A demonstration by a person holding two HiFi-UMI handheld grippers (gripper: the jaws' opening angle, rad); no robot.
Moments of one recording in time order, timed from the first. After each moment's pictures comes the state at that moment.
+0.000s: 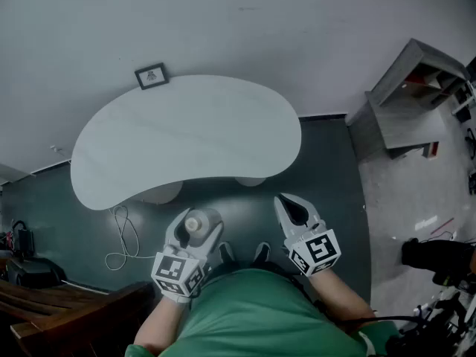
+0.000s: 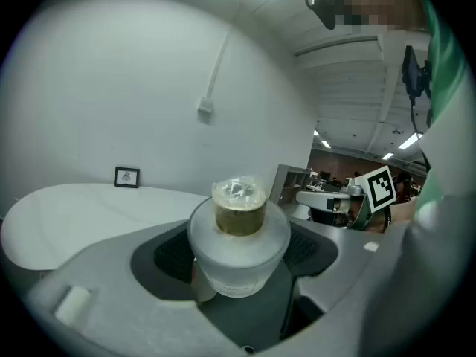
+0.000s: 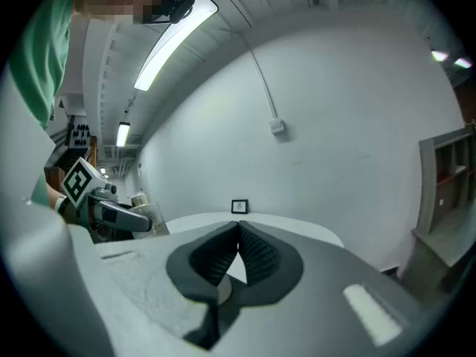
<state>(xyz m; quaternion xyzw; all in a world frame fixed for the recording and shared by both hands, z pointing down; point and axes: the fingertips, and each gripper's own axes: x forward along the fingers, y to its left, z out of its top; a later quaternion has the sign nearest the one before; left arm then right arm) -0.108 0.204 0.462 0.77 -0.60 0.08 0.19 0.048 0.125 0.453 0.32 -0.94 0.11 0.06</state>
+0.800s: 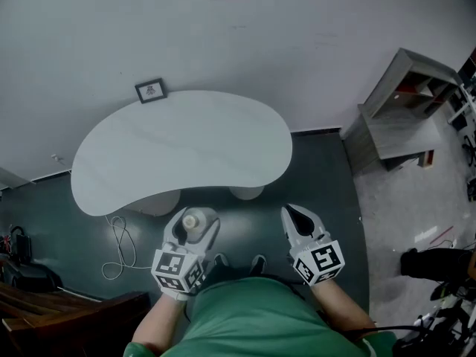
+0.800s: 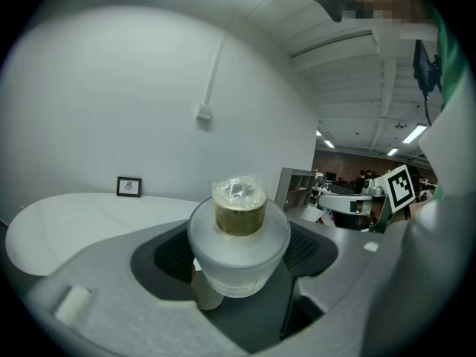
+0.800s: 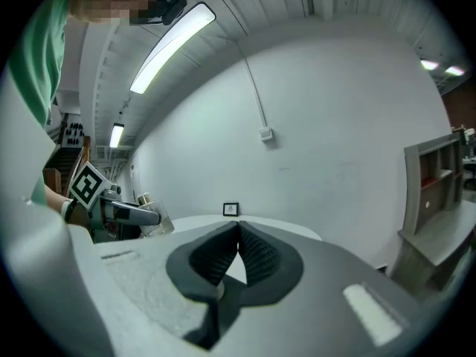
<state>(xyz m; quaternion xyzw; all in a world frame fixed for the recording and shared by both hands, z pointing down) -0.093 0.199 0.442 0.76 -0.63 0.09 0.17 0.100 0.141 0.441 0.34 -0.93 0.11 0.05</state>
